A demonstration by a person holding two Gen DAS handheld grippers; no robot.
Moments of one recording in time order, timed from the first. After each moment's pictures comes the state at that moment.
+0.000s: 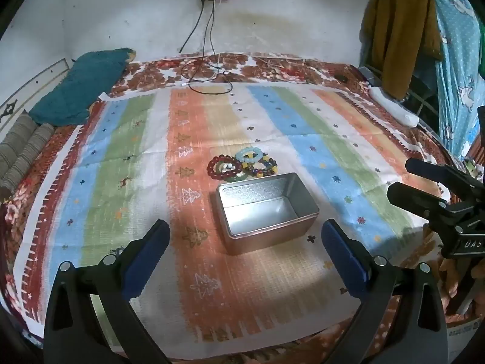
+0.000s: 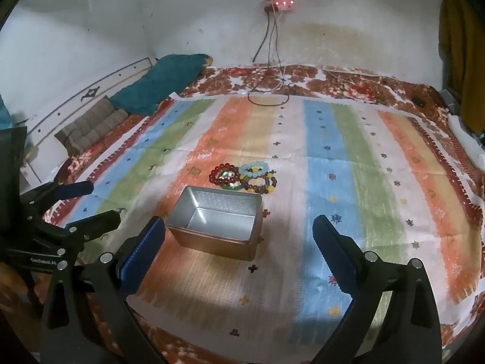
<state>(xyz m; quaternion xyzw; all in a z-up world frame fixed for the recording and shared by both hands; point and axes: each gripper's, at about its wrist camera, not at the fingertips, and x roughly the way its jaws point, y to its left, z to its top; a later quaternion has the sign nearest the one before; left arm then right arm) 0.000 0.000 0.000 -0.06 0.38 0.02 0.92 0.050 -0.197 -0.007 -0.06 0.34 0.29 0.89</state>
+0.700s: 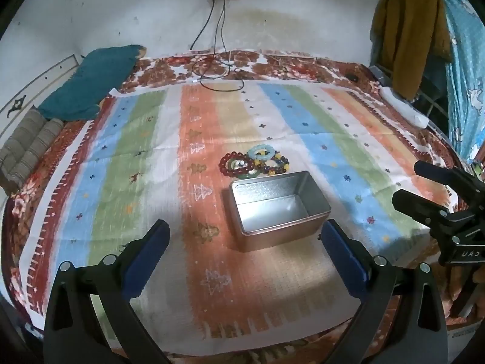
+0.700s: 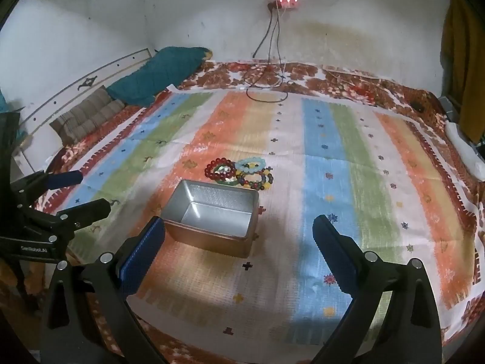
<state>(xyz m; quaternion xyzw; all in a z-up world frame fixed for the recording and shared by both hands) -0.001 0.006 0.000 -0.06 0.39 0.05 0.92 0.050 -0.187 -0.011 -0.10 0.35 0.28 0.89</state>
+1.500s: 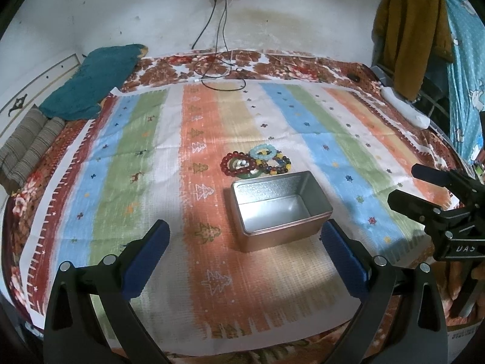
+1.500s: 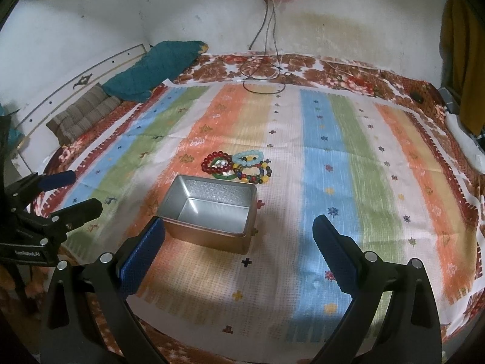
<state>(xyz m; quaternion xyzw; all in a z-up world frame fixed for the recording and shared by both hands) 0.000 0.007 -0.001 -0.06 0.39 0.05 0.92 0.055 -0.186 -0.021 -0.09 0.37 0.28 0.88</state>
